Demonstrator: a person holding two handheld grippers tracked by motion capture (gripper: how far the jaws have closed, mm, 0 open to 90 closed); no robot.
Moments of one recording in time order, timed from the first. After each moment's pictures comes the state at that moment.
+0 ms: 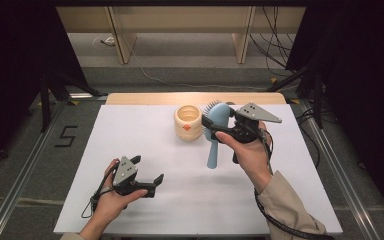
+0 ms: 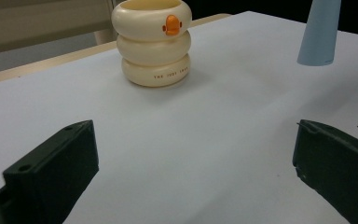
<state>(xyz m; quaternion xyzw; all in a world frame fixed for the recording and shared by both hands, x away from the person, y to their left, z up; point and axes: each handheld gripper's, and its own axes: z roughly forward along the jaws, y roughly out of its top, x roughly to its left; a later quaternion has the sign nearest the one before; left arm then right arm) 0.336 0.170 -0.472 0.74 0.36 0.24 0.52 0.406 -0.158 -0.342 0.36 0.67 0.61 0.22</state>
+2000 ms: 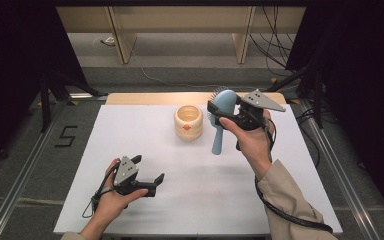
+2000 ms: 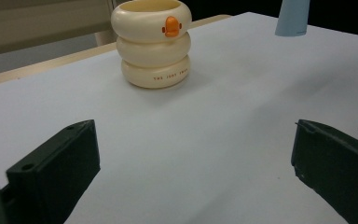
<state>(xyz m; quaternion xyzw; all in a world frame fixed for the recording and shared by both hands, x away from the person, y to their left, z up) 0.336 0.168 -0.472 0.74 0.36 0.25 0.52 0.430 -0.165 -0.328 0.37 0.65 0.61 0.27</state>
